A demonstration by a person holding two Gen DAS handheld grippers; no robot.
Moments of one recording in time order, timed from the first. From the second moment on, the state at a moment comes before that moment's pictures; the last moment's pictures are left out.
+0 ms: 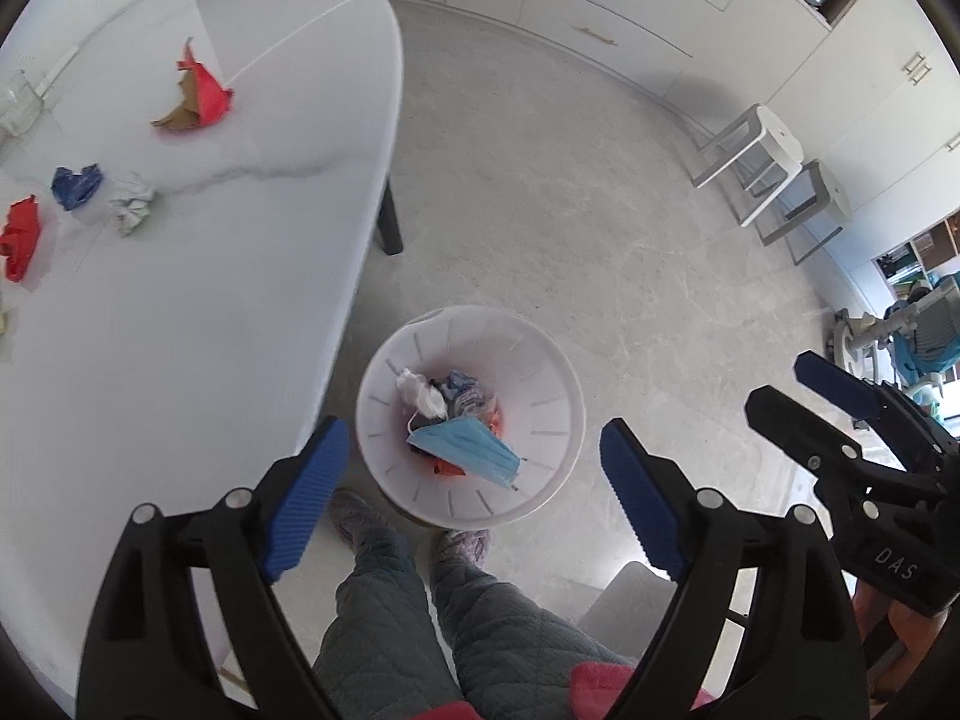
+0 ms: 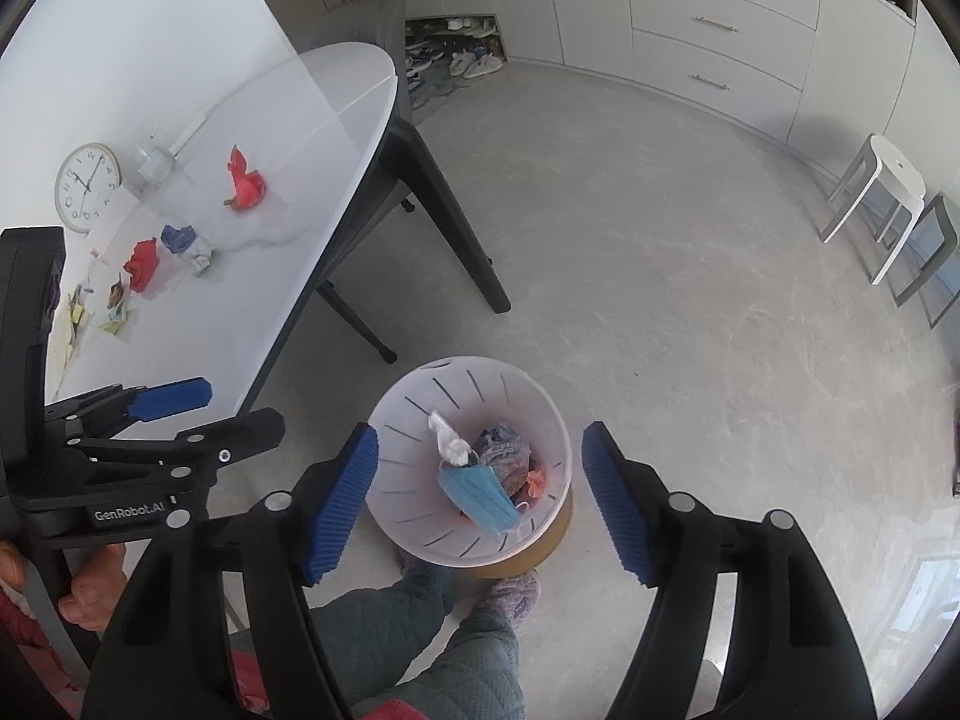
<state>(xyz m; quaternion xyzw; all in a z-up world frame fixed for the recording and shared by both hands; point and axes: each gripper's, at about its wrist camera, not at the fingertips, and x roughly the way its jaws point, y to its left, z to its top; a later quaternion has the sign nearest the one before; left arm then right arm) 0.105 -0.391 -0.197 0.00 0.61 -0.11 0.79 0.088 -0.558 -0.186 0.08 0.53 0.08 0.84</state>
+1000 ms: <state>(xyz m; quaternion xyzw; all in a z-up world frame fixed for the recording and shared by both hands) 0.054 -0.074 -0.081 -0.14 0.50 0.13 0.84 0.126 -0.353 -0.098 0.01 0.46 0.15 0.88</state>
